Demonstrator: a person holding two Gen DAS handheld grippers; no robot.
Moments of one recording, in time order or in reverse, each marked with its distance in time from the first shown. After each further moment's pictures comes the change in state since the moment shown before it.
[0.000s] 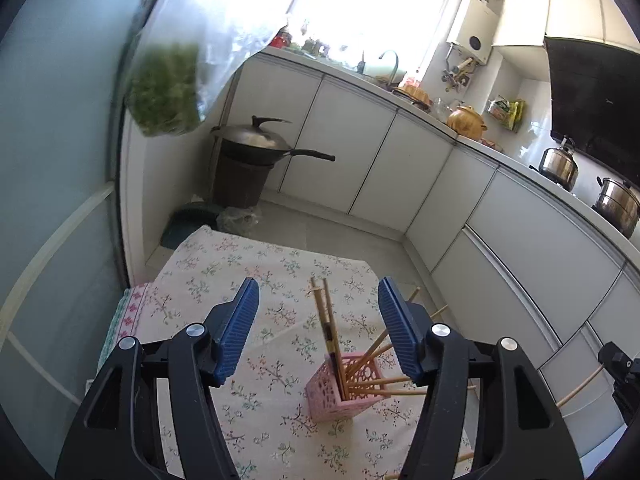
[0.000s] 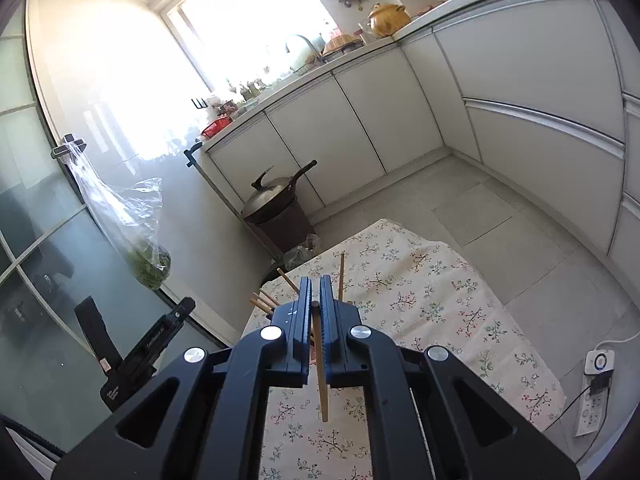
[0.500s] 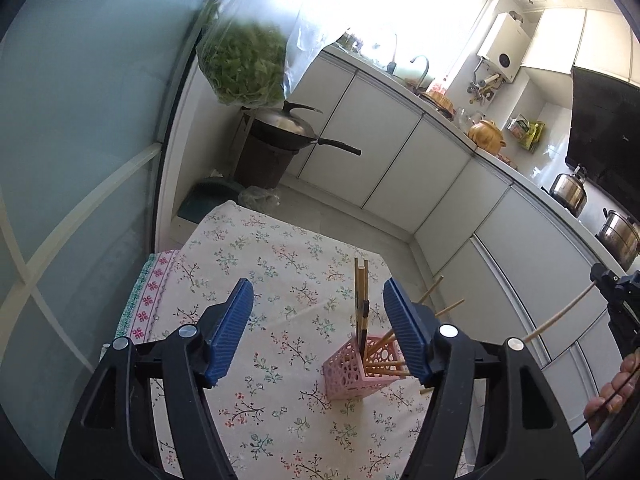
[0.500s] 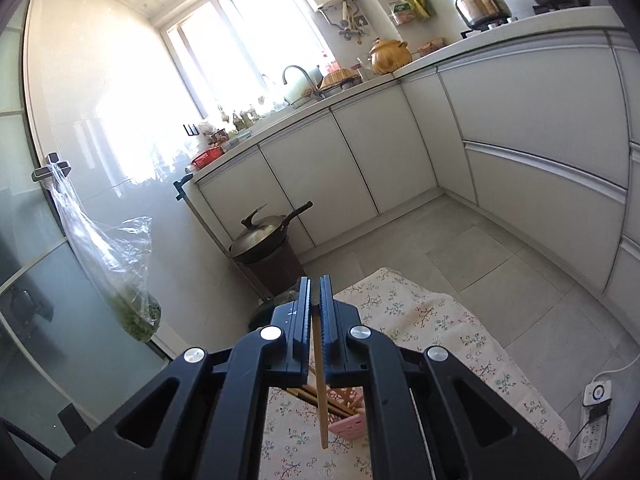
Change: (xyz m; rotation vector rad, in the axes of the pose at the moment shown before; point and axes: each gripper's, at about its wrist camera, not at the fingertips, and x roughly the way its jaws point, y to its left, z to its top) left arm -0.025 0.043 -0.006 -0.123 0.028 0.007; right arm 0.042 0.048 0.049 -0.037 -0.130 -0.084
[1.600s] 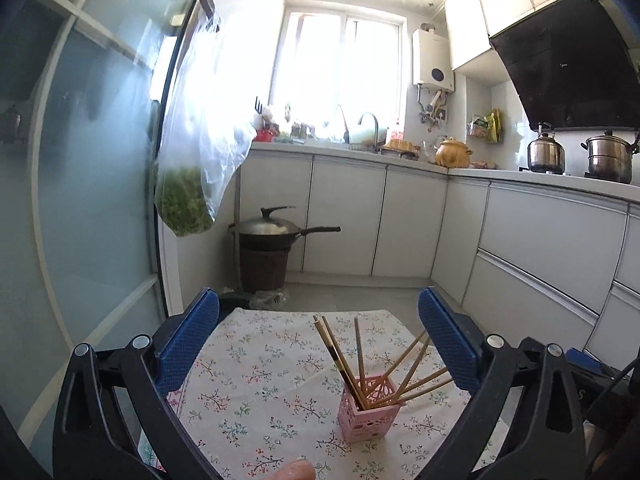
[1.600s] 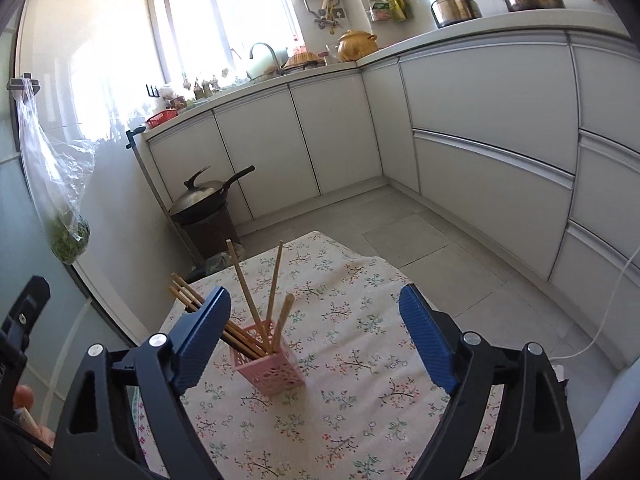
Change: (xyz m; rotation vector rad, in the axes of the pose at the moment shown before) left arm -0.061 -0.112 -0.059 0.385 -0.369 0.099; right arm -0.022 -0.040 -0.105 -0.108 0.025 -0.225
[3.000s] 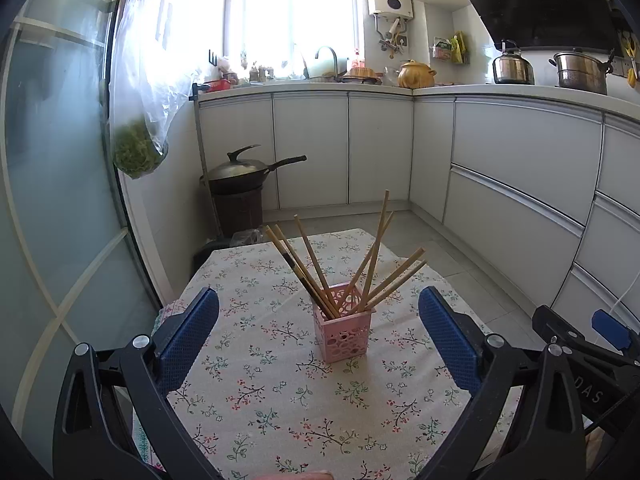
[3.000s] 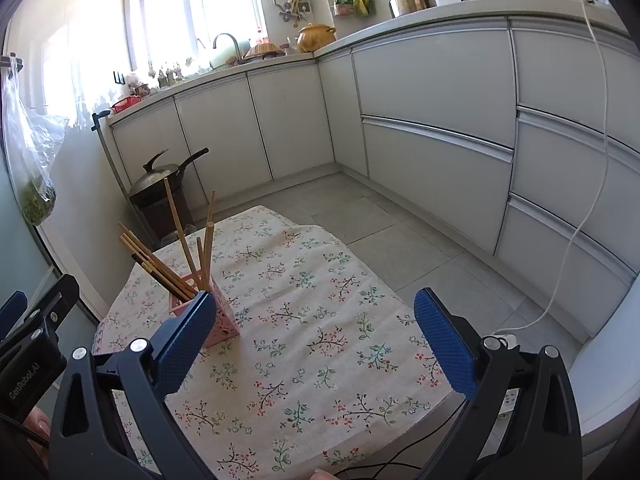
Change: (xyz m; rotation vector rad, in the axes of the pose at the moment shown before) left arm -0.003 -0.044 -0.057 0.154 0.244 -0.072; right arm -0.041 -0.044 -0.057 0.003 0.028 -0.152
